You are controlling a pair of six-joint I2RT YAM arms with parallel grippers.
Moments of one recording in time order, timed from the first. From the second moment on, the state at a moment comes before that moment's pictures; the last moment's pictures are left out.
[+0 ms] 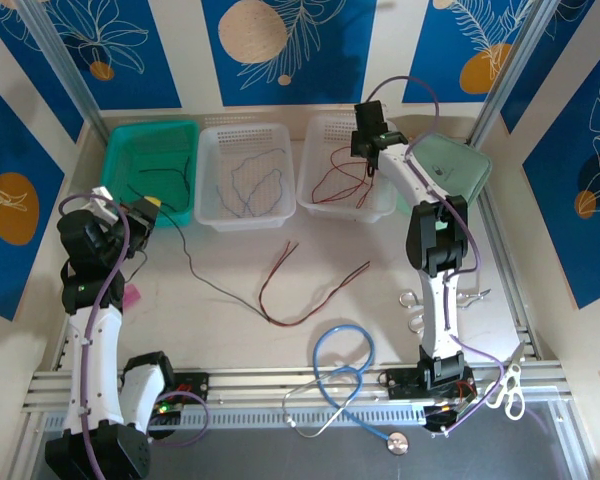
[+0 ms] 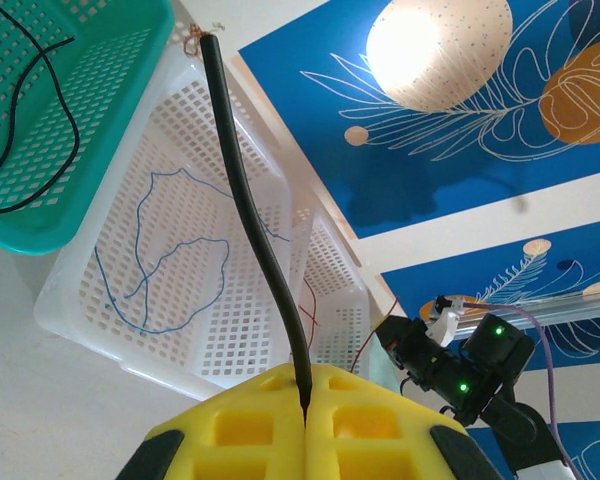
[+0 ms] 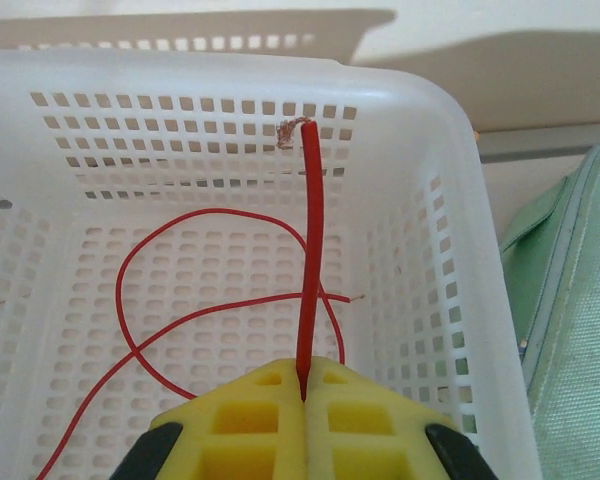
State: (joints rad) left arm 0.25 0.80 0.80 -0.24 0.58 -1.00; right arm 0.25 2.23 2.06 -0.58 0.35 0.21
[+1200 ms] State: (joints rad) left arm 0.23 0.94 1.07 -0.18 0.57 -1.01; right arm 0.26 1.88 1.90 -0.74 0.08 0.34
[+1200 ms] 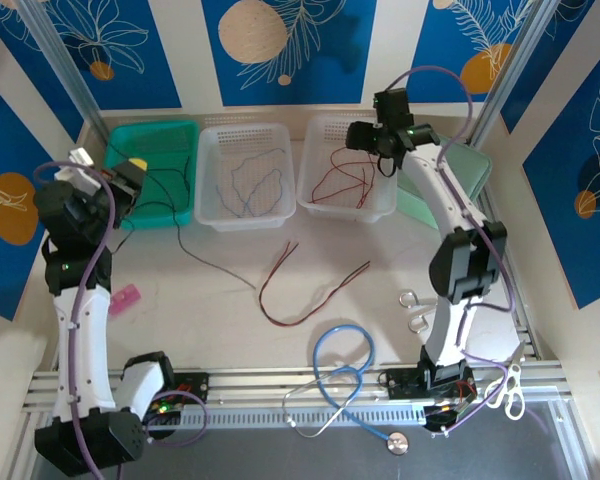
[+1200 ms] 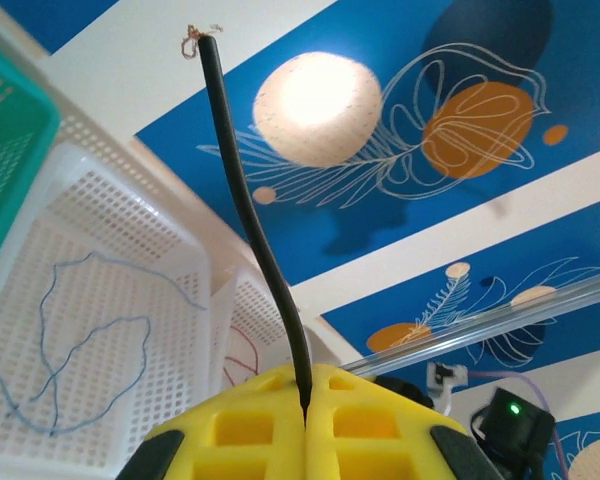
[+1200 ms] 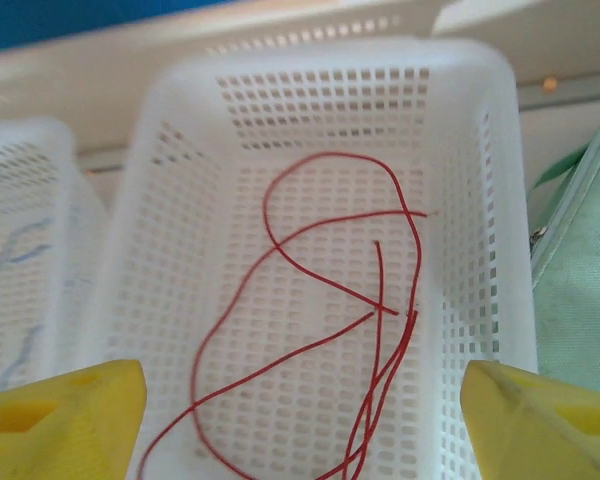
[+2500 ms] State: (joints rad) left arm 0.15 1.65 1.51 -0.08 0.05 -0.52; right arm 0.38 1.47 1.45 -0.67 -0.10 0.45
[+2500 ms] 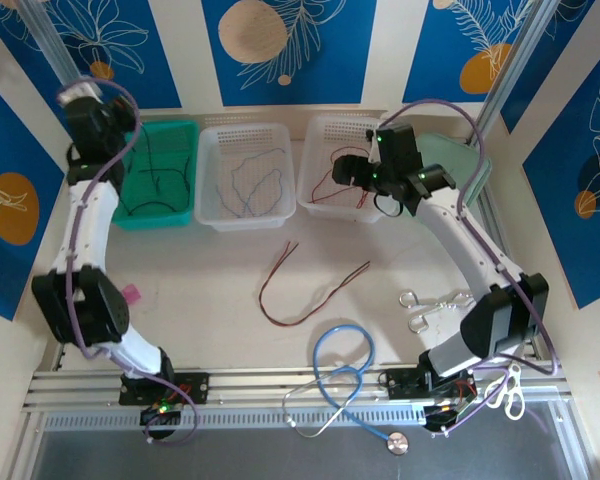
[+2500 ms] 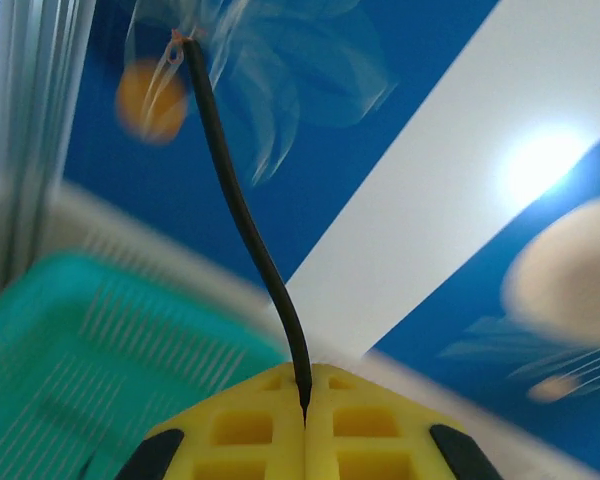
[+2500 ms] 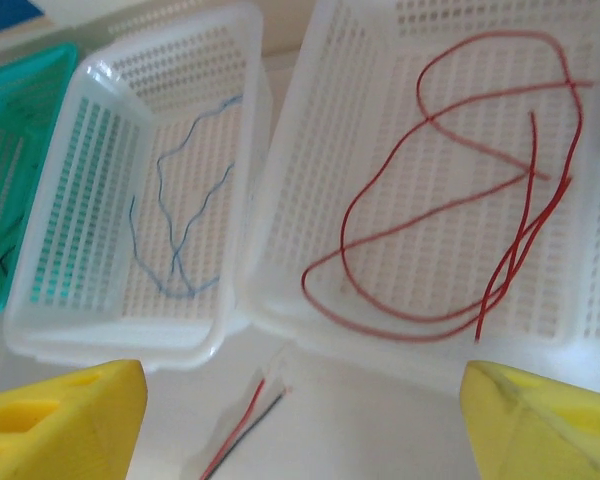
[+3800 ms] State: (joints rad) left arm 0.15 2.12 1.85 -0.57 -0.12 -0.34; right arm 0.43 1.32 1.23 -0.70 -0.05 0.50
